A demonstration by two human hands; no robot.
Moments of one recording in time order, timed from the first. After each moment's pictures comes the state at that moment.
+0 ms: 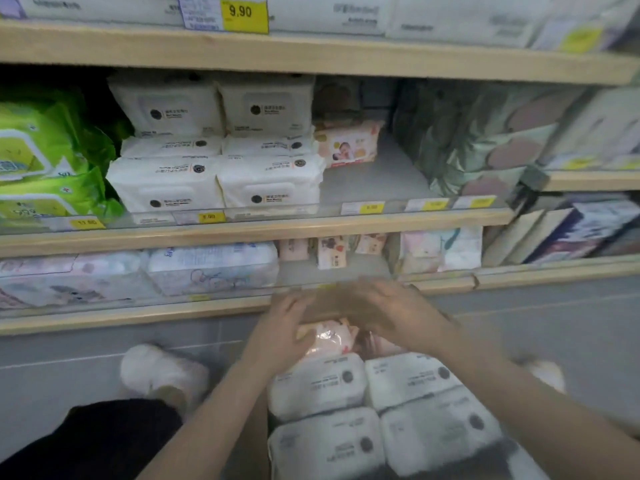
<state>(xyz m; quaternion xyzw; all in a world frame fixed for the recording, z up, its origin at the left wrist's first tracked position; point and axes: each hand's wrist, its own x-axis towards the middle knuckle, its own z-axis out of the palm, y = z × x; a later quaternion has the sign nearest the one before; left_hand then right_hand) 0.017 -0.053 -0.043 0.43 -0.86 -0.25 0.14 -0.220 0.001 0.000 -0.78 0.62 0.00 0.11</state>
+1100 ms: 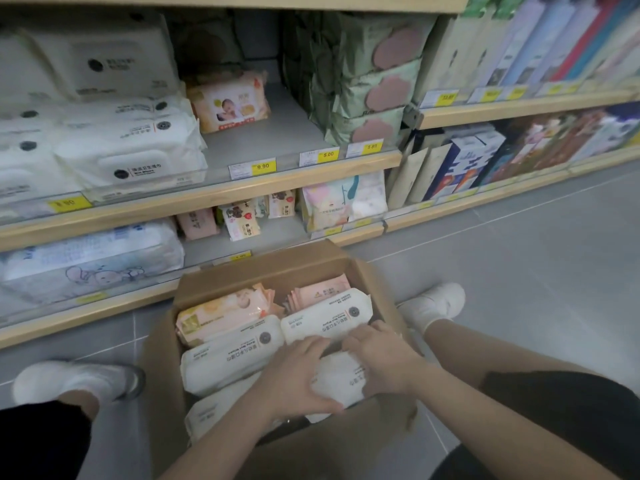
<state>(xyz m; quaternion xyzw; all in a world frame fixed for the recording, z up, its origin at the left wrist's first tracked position) -0.084 0.074 -0.083 0.25 -0.91 -0.30 -0.08 -0.271 0.157 -0.065 -0.72 0.66 0.13 0.17</state>
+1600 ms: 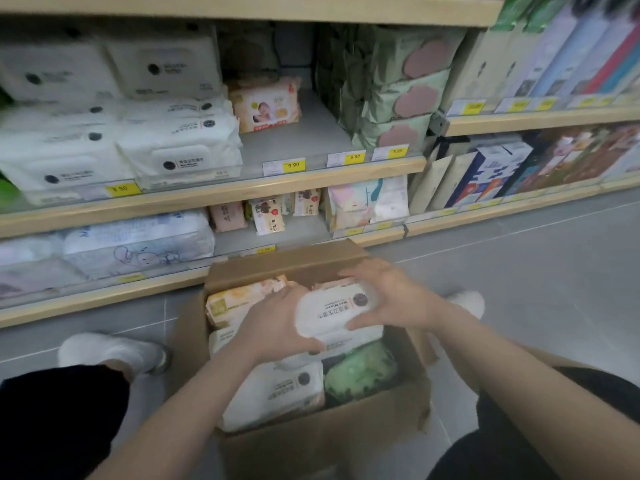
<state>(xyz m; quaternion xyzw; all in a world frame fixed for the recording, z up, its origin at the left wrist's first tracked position) -0.053 0.028 -0.026 0.38 -0.89 -0.27 -0.02 -0.274 0.103 0.013 -0.71 0.66 -0.12 0.21</state>
